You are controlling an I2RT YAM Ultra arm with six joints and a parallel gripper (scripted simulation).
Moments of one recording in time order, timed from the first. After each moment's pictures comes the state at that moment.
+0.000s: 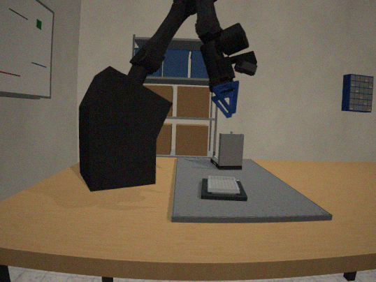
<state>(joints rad) -0.84 1.75 0.75 -0.06 -0.49 -0.47</state>
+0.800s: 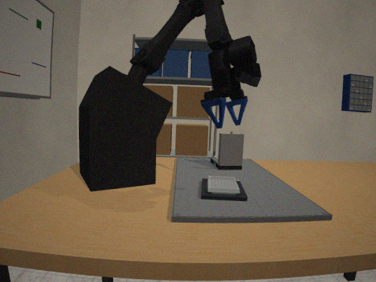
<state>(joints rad) -0.77 1.87 0.85 -0.18 -0.45 0.19</state>
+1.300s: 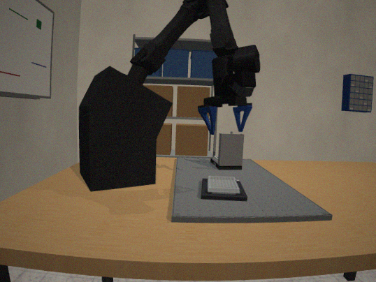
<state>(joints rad) -0.72 1.94 0.91 -0.25 -0.43 0.59</state>
